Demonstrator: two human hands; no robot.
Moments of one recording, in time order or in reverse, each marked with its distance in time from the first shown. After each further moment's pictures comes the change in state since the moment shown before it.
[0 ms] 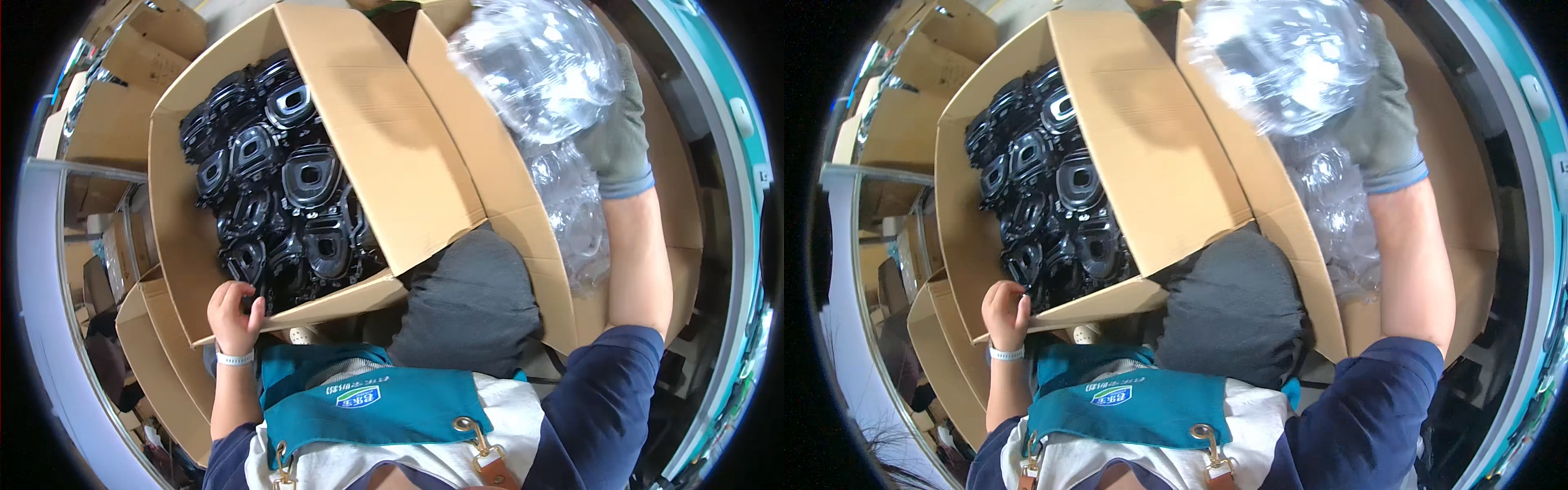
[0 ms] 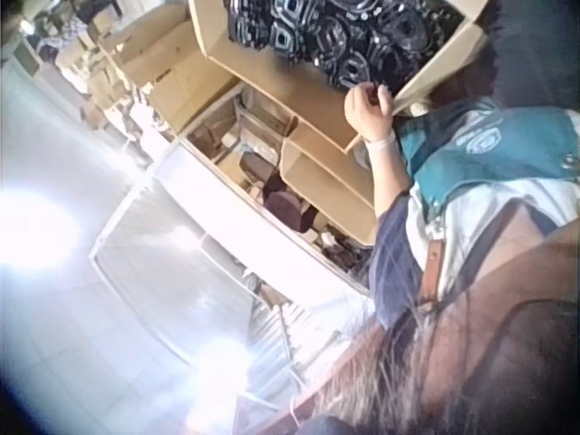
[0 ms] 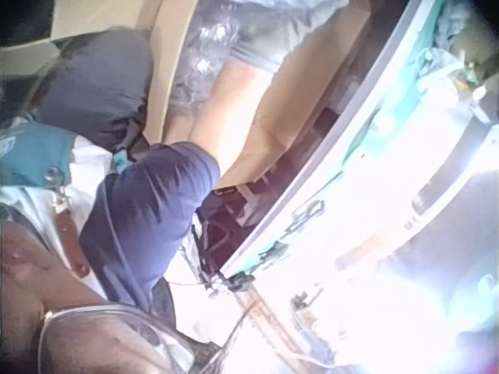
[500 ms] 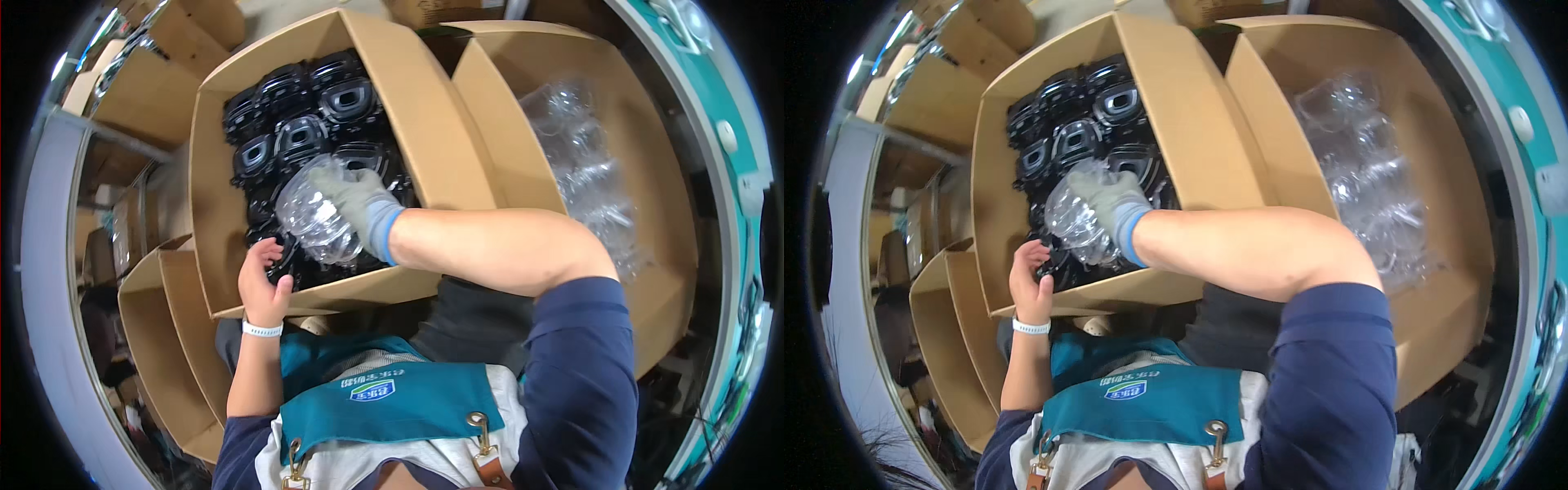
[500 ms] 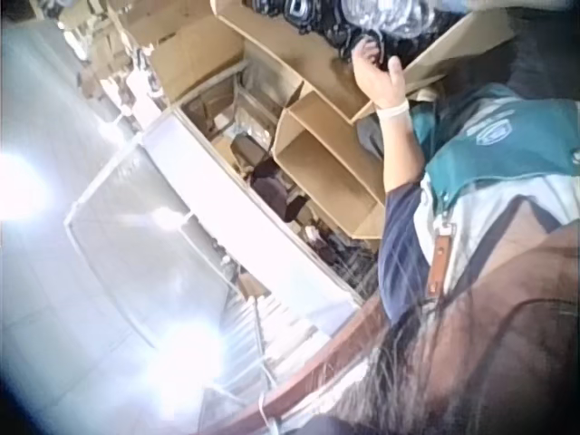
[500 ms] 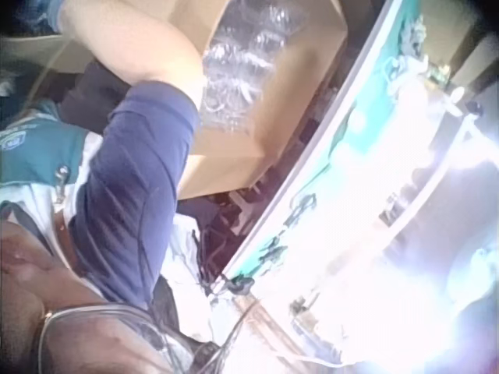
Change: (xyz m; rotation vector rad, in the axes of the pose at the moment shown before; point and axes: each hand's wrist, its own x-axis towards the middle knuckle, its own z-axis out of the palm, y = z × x) left_hand -0.009 -0.015 0.003 -0.351 0.190 -0.008; right_hand -0.043 0.247 0.217 -0.329 0.152 0.712
